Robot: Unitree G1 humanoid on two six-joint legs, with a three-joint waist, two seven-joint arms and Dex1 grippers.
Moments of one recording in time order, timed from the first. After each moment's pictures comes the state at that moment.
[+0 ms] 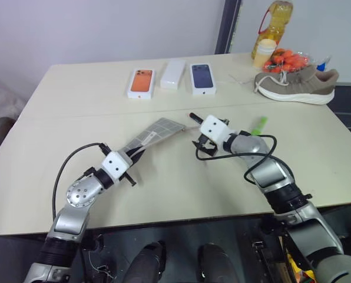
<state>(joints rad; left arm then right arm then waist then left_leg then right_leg) -0.15 0.47 -0.04 0.00 -0.05 -0.22 -0.56 -0.66 -0.50 0.31 0.11 -0.20 0.41 0.56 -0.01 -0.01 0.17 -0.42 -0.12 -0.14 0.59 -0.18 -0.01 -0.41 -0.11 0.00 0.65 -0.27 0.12</state>
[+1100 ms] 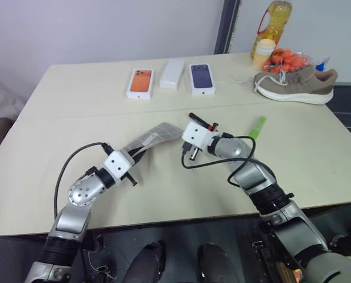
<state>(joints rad) -0.16 0.47 -0.05 -0.01 -0.03 -0.20 -0.56 -0.68 -0.35 0.37 0.15 -0.30 0.37 0.59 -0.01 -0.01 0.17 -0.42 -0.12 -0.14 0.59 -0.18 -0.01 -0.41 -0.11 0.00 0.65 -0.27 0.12</state>
